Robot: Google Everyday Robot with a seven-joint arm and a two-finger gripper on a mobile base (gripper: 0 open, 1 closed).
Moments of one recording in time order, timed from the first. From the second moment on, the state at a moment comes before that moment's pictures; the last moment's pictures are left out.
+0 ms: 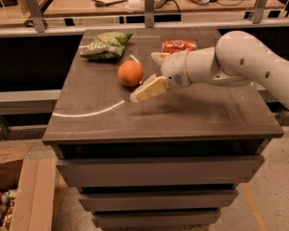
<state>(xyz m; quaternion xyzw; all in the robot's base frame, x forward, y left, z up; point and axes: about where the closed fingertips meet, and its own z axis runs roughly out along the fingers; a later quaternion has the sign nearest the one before) 0.630 -0.001 0.872 -0.51 0.67 0.27 0.48</state>
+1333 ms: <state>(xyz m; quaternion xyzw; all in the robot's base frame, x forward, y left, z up) 0.663 0.044 0.862 -0.54 0.65 0.29 0.46</state>
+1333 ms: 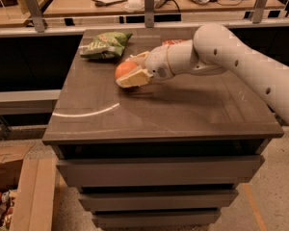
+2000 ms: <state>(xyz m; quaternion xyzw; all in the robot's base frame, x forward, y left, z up) 0.694 0.056 0.892 -0.52 0.63 0.29 0.51</state>
